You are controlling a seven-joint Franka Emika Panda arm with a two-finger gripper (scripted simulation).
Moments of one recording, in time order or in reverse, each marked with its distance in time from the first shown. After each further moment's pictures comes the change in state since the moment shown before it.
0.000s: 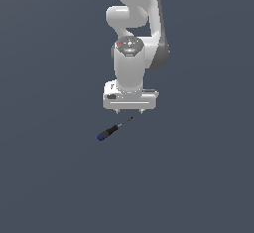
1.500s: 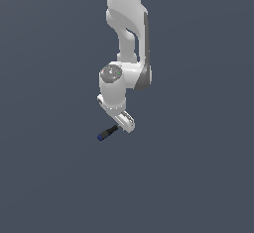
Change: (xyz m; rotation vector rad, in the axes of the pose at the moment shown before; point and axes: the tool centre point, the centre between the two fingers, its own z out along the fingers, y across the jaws) arm -0.003 0.059 0.090 0.000 0.014 0.799
